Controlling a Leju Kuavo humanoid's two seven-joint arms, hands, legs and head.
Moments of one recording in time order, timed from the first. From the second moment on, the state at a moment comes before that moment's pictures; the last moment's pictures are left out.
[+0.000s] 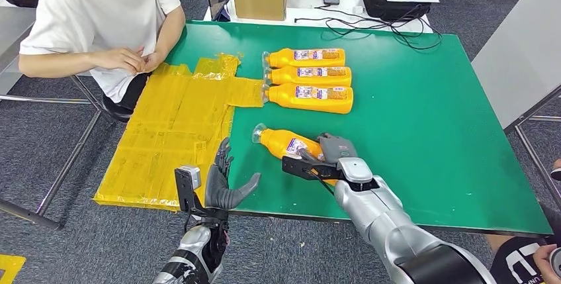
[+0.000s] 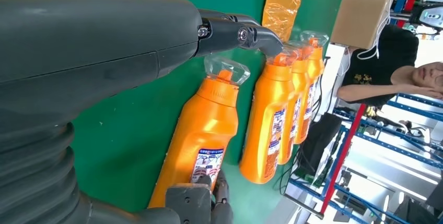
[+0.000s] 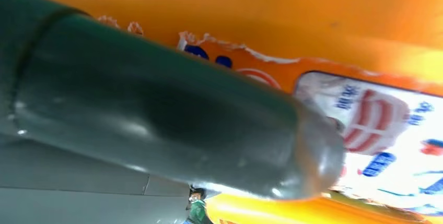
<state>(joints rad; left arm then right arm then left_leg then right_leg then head) -0.24 -0.33 -0.19 -0.77 0.18 0.06 -0.65 -0.73 0.14 0.45 -0.38 1.31 -0.03 0.08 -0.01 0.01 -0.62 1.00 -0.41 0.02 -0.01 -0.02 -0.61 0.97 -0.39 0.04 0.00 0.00</state>
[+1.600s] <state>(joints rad) -0.26 -0.34 -0.09 -0.67 0.07 0.07 -0.65 -0.77 0.18 0.64 -0.36 1.34 0.07 0.12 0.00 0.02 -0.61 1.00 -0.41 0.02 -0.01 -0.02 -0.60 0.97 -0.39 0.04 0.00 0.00</state>
